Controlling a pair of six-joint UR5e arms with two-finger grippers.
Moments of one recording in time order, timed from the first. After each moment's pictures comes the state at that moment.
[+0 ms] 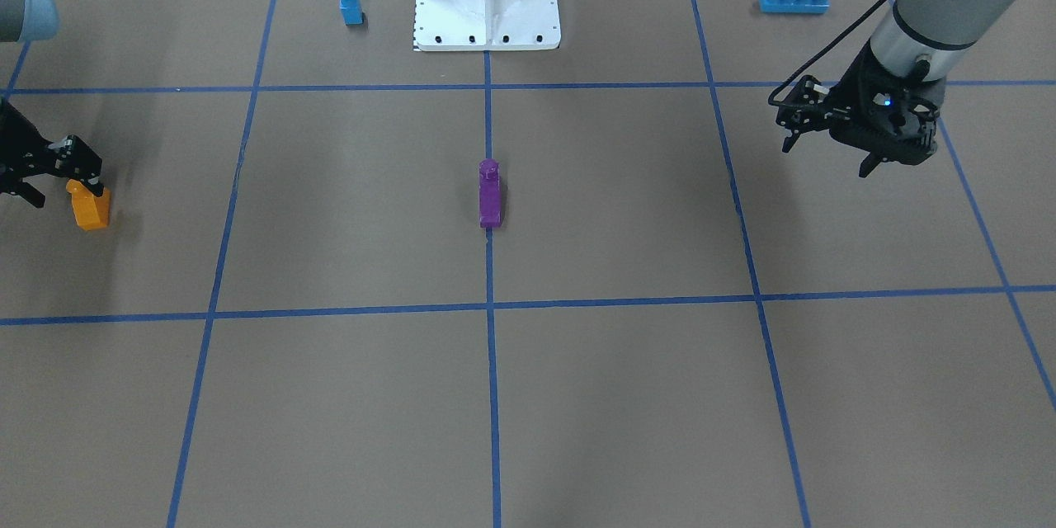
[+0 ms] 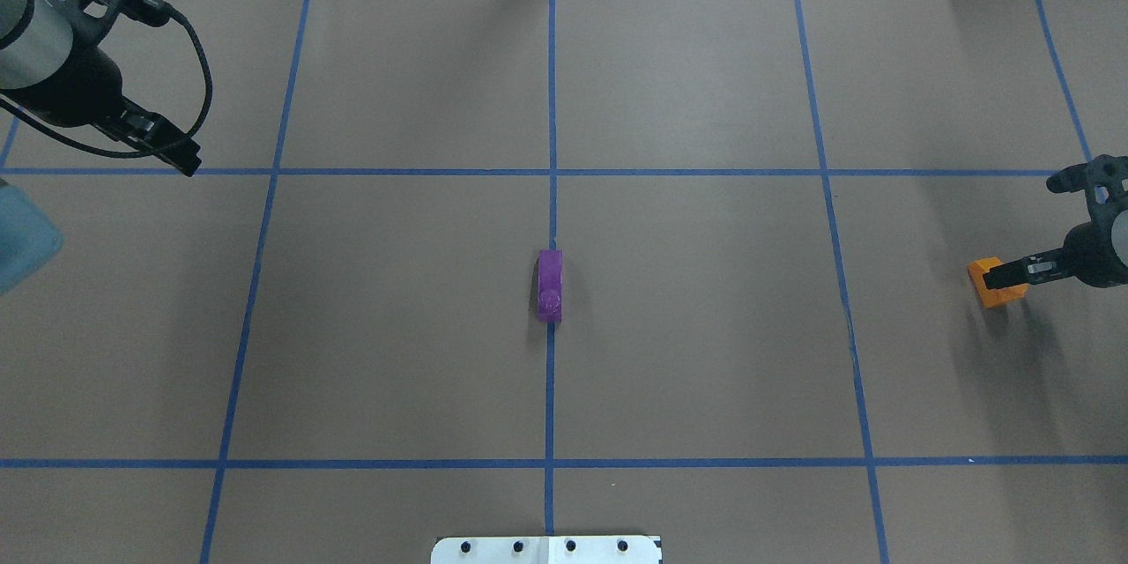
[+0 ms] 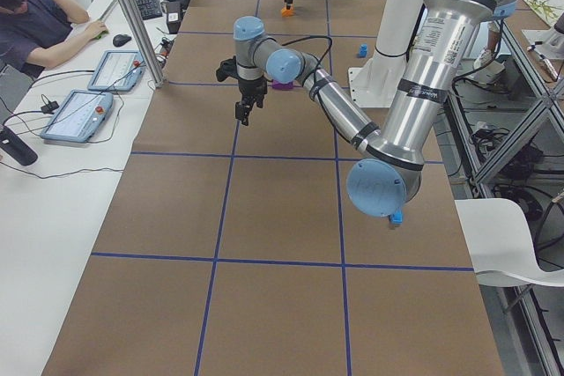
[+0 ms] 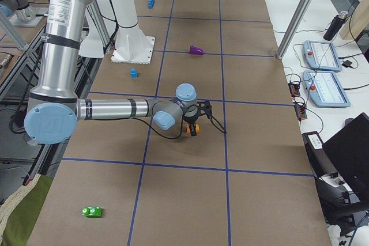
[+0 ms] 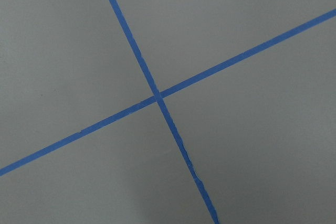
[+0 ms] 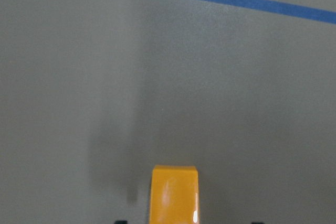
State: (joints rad) left arm -1.01 -1.89 -2.01 -1.36 -2.16 -0.32; right arm 0.94 -1.76 1.69 -0.84 2.10 0.69
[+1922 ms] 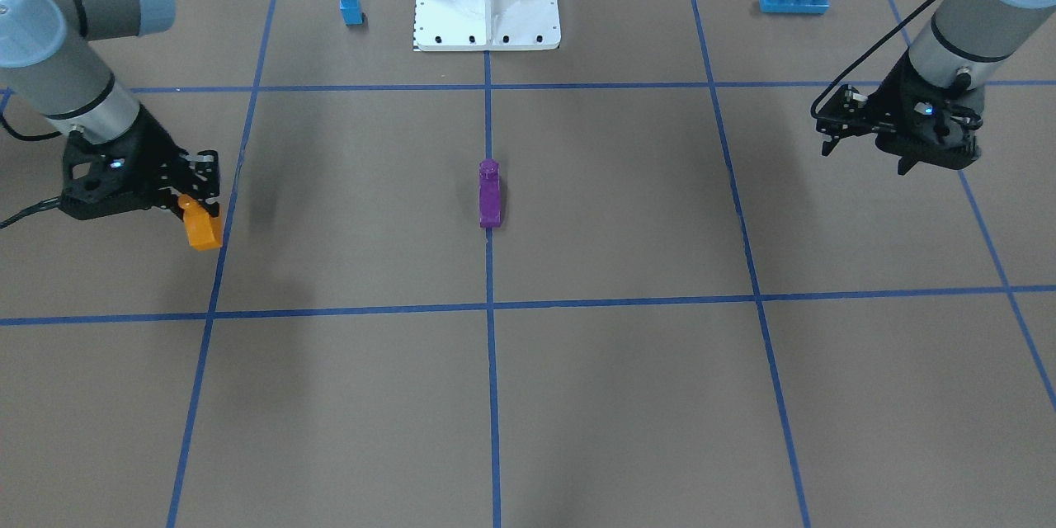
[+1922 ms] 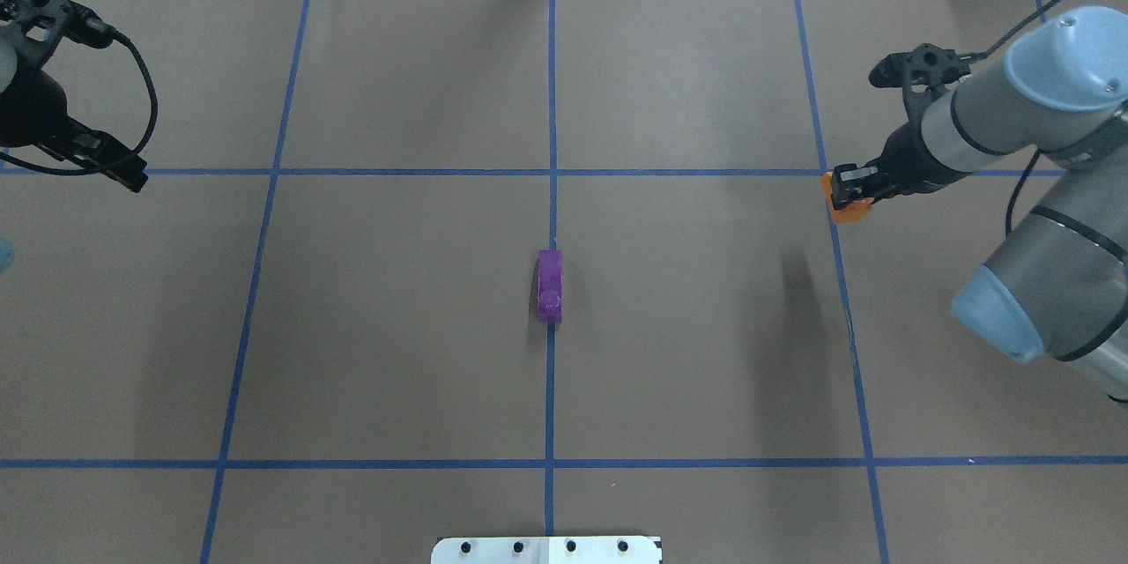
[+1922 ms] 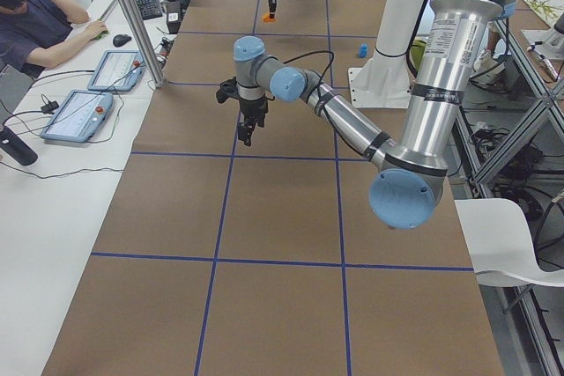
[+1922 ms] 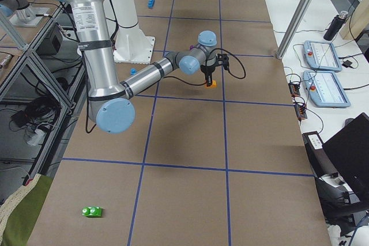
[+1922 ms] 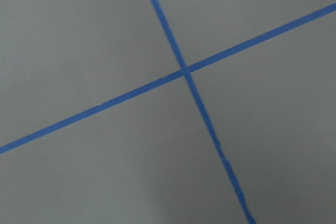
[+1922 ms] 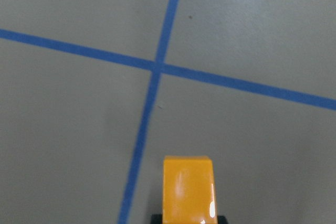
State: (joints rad) left arm -1.06 -1.77 -2.00 -1.41 -2.16 -0.29; right arm 0.84 -1.29 1.88 -1.44 2.10 0.87
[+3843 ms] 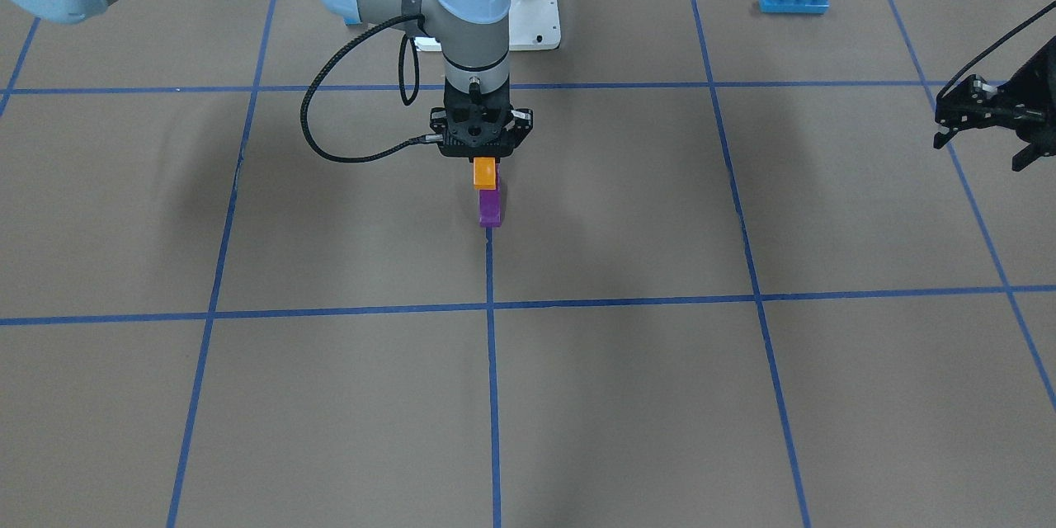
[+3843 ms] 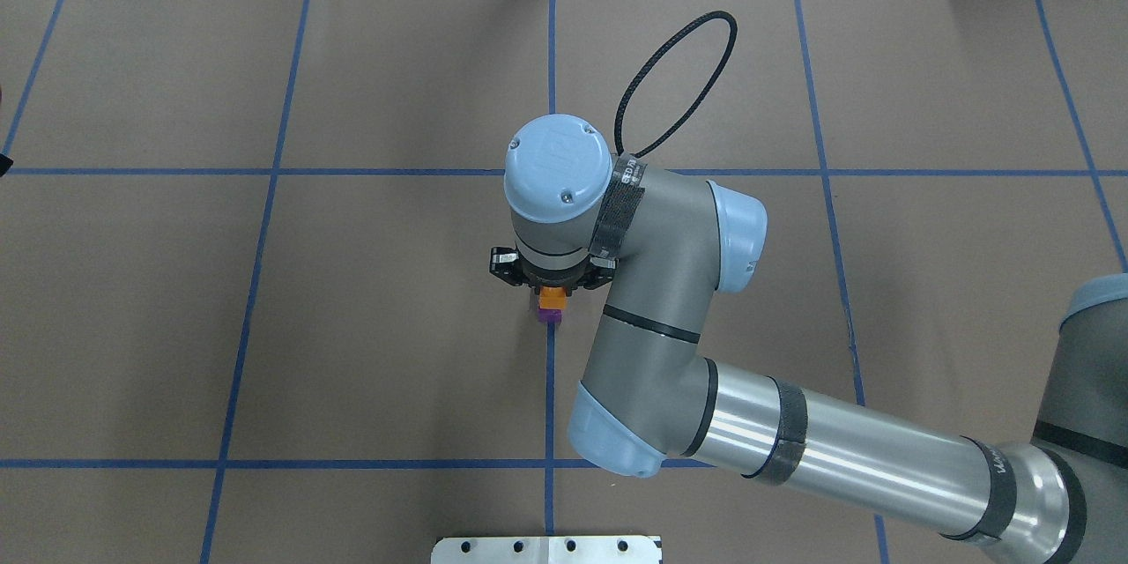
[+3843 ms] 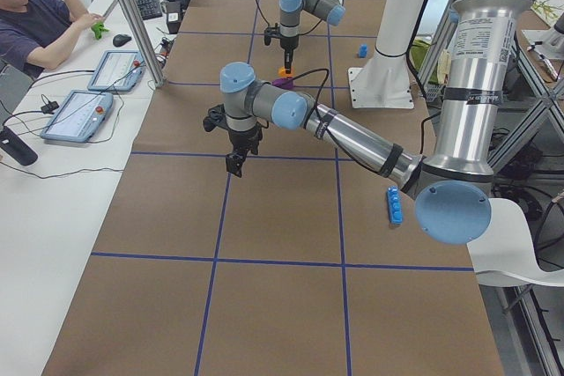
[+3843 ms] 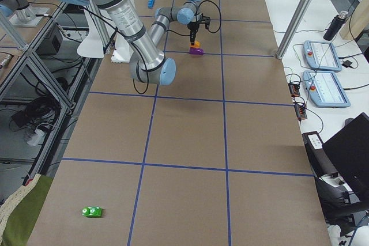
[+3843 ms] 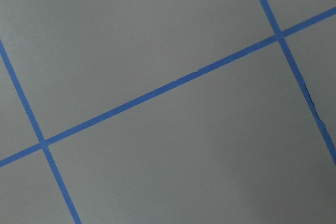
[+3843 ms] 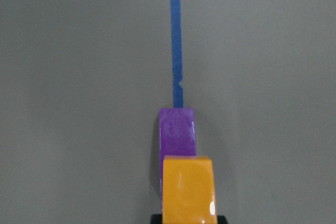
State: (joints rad) left arm -1.25 -1.66 -1.95 -1.43 -2.24 -0.03; right arm 0.46 -0.74 1.60 -1.69 1.87 1.29
